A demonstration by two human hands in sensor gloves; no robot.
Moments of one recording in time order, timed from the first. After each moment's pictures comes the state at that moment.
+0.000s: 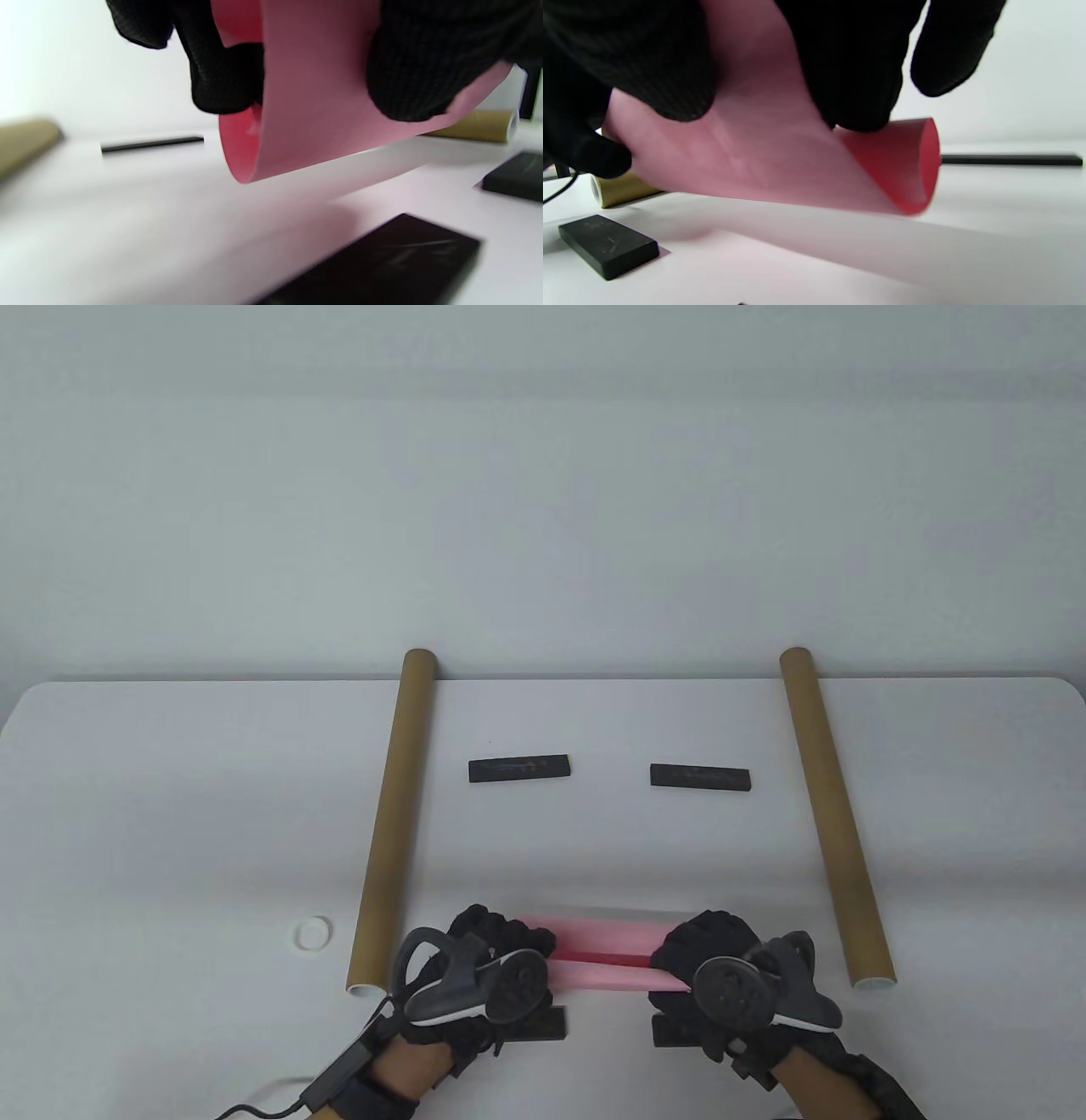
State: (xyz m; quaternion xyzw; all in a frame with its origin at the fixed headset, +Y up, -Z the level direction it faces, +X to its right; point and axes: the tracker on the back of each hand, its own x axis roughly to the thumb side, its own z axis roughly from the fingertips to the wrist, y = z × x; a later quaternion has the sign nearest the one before) left_hand -0.084 -0.719 -0.303 0.04 -0.30 -0.05 0.95; right_hand 0.170 -0.698 -0.297 0.29 -0.05 0.95 0.10
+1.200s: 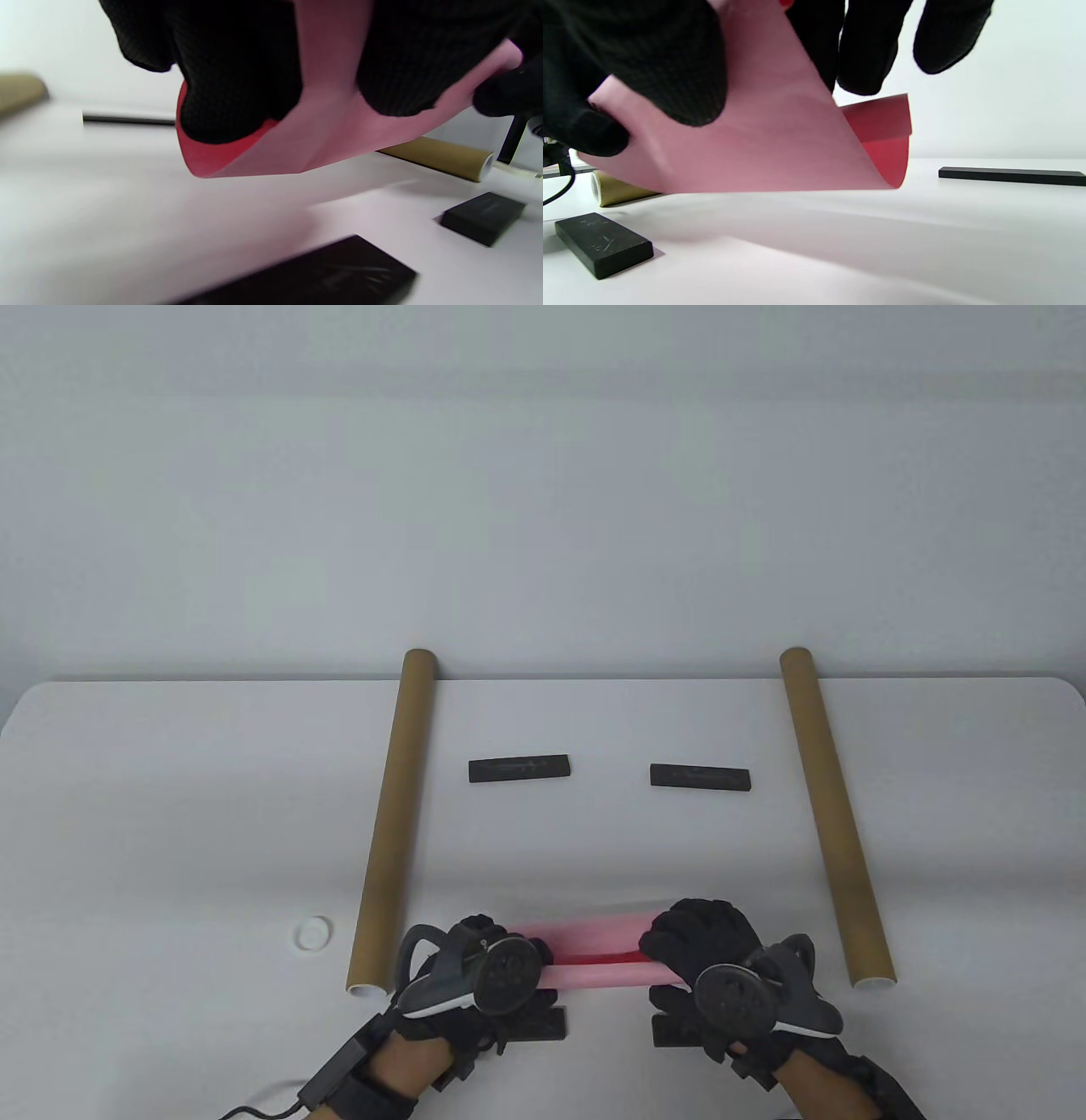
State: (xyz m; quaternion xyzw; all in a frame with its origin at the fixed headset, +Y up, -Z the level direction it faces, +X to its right) left_hand -0.093 -0.718 -0.314 -0.05 -0.29 0.09 0.95; right_hand 0.166 -0.699 -0.290 0.30 -0.09 0.95 0.07
